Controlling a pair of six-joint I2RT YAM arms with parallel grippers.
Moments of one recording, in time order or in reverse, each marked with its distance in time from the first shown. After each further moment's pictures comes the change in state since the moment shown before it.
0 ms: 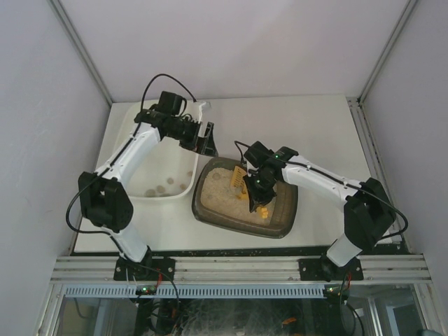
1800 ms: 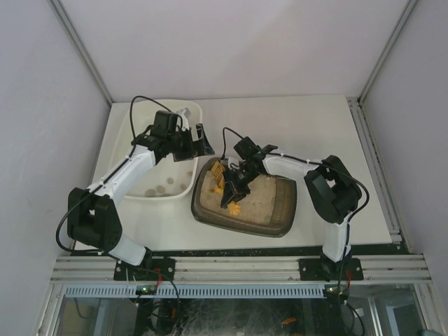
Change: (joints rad) left arm -0.011 -0.215 -0.387 0.413 -0.403 -0.585; right arm -0.050 0.335 0.077 0.382 -0.568 0.086
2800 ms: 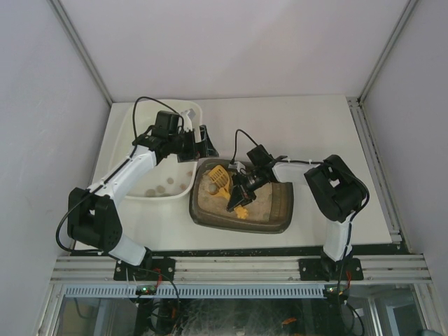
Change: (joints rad) left arm -0.012 0.000 0.000 0.002 0.103 0.021; right arm -0.103 -0.012 -0.236 0.311 -0.225 -0.002
